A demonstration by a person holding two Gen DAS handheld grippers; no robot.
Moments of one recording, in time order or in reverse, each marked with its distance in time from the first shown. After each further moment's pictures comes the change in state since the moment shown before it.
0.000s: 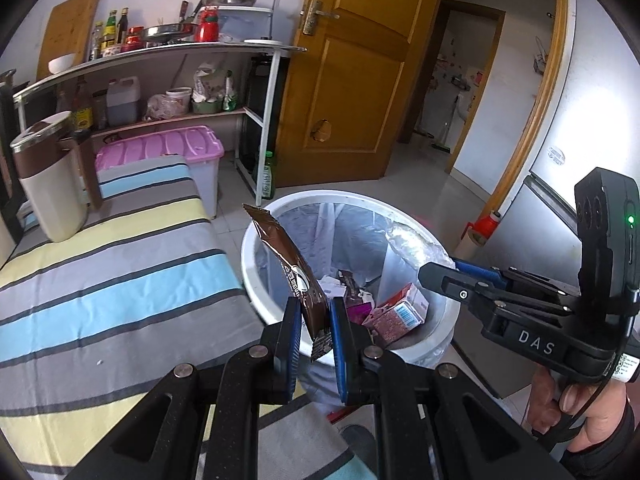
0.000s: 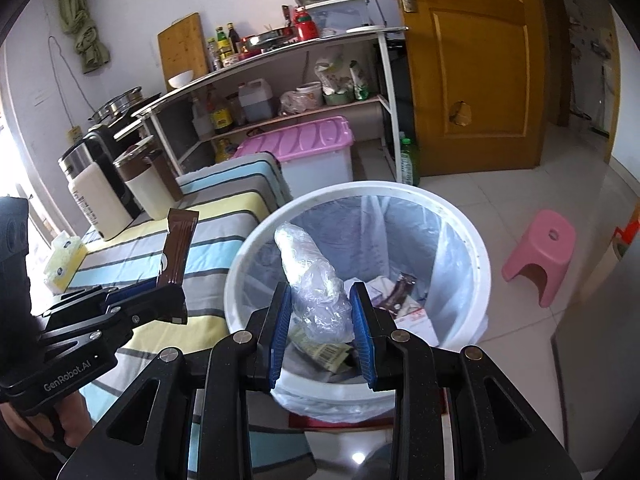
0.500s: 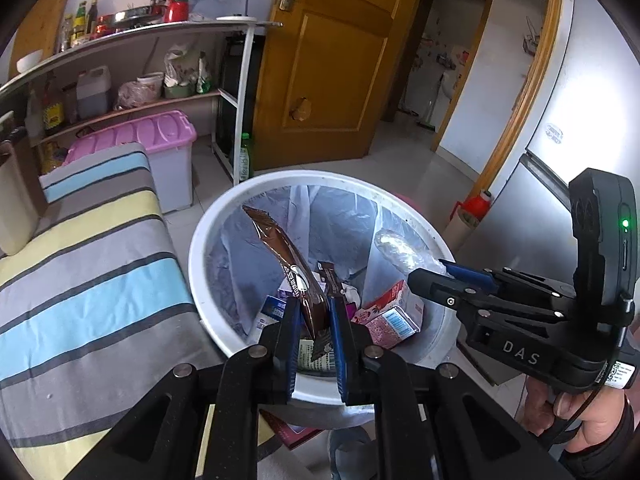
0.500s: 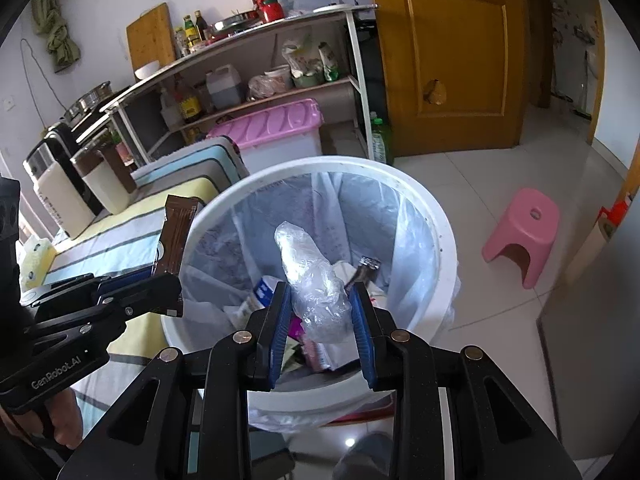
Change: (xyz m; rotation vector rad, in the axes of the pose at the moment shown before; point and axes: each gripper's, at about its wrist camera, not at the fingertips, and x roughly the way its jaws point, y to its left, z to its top) left arm 0.055 -0.015 0.009 0.039 0.080 -0.053; right arm 0.028 -0.034 -0.002 0.040 0.069 -0.074
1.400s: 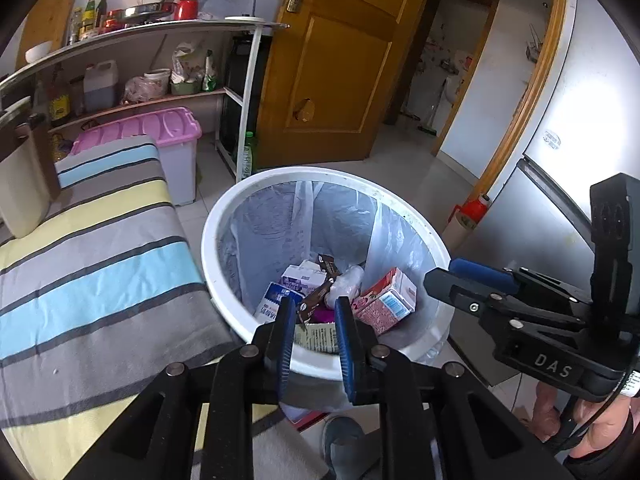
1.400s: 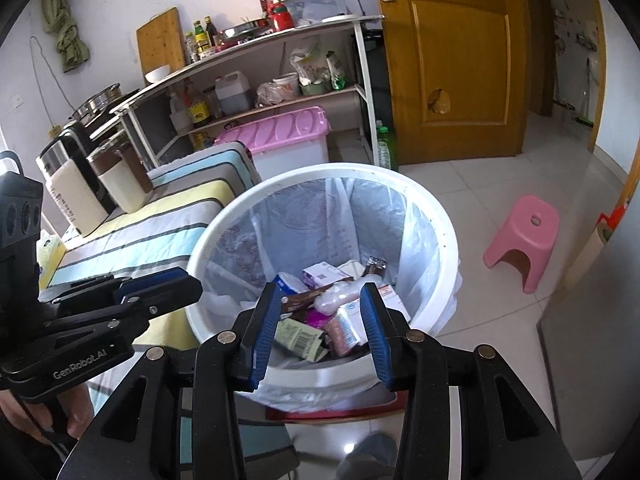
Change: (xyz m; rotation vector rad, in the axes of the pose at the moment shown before) left arm -0.024 0.005 -0.012 -0.033 -0.018 -0.001; right arm -0.033 0.020 -0.010 -0.024 -0.053 0.018
